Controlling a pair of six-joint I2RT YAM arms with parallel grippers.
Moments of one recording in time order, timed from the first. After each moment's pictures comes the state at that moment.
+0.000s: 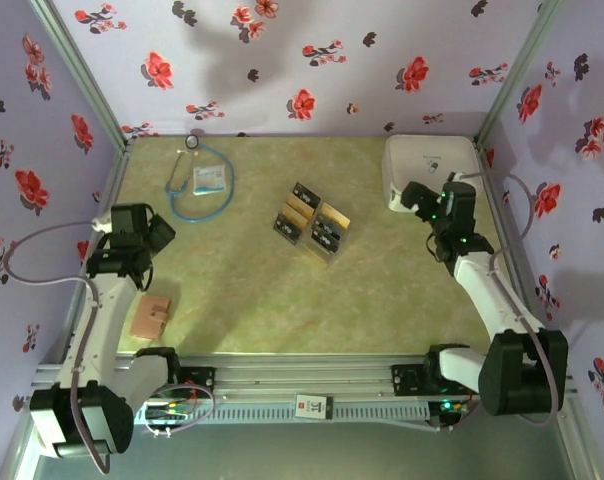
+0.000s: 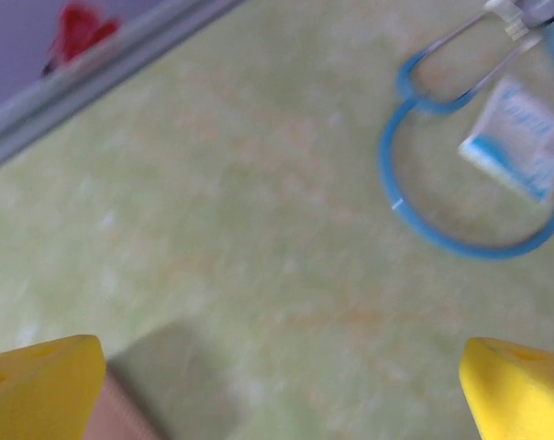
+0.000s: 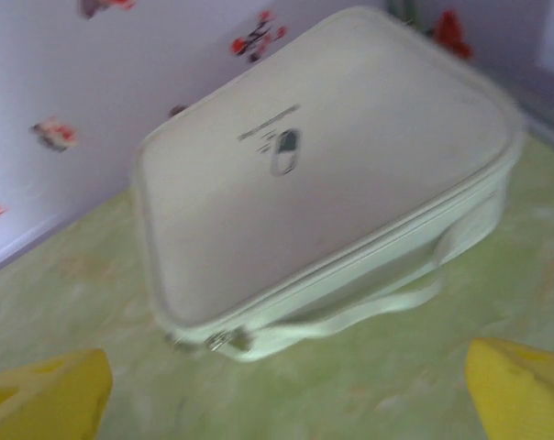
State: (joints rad) left arm 0.00 0.97 0.85 -0.77 -0.30 -0.71; right arm 0.09 1.16 0.78 -0.13 0.03 0.52
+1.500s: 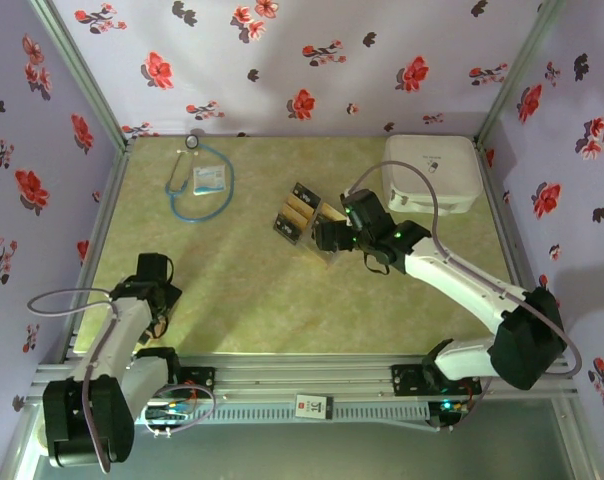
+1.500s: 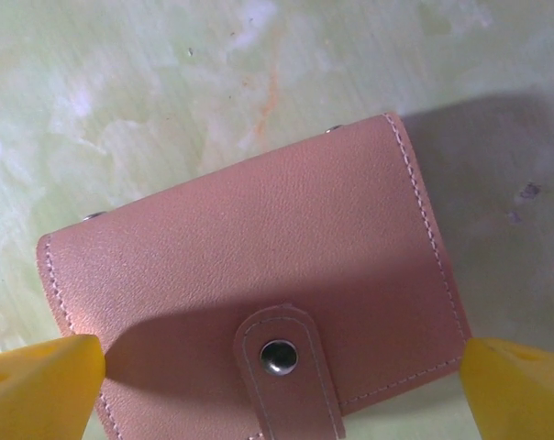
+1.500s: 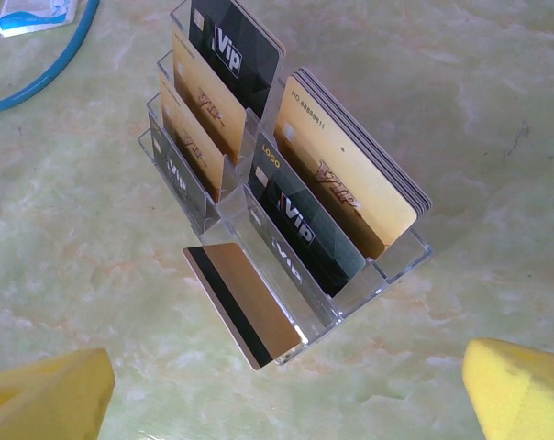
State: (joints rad) left arm 0.00 0.94 0.44 -0.82 -0.34 -1.02; right arm 0.69 1.33 1.03 -0.52 0.11 0.45
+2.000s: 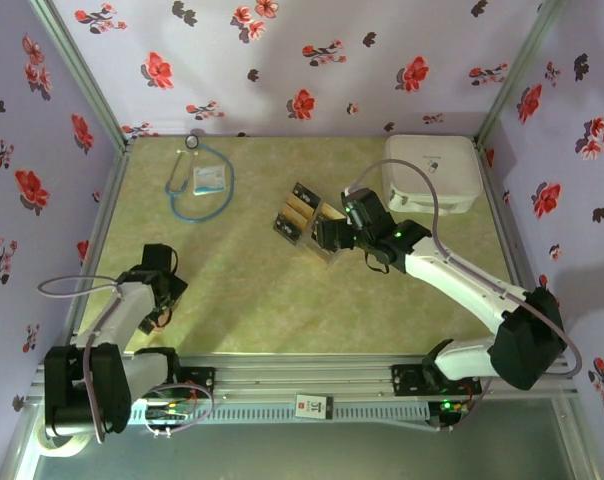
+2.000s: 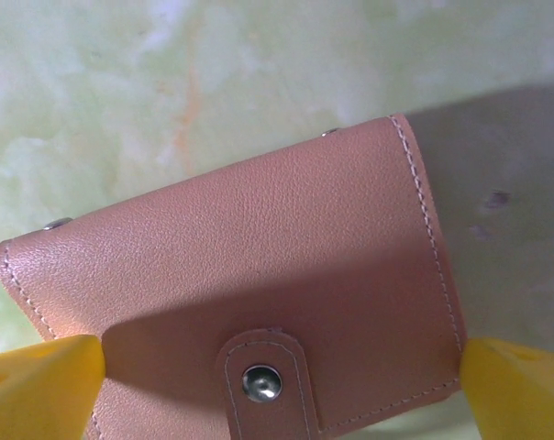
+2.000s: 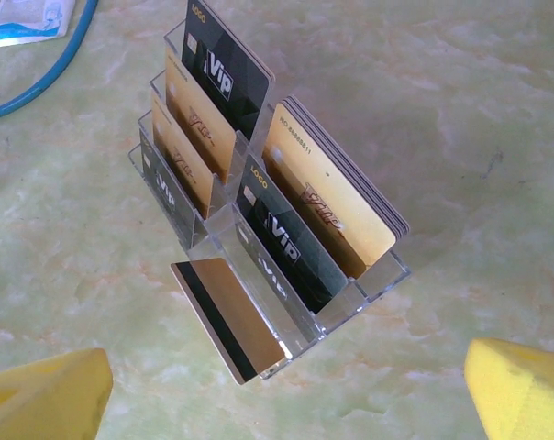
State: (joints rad) left arm -0.03 1.09 0.49 -0.72 -0.30 -0.98; right arm 0.69 1.33 1.03 -0.51 0.16 0.42
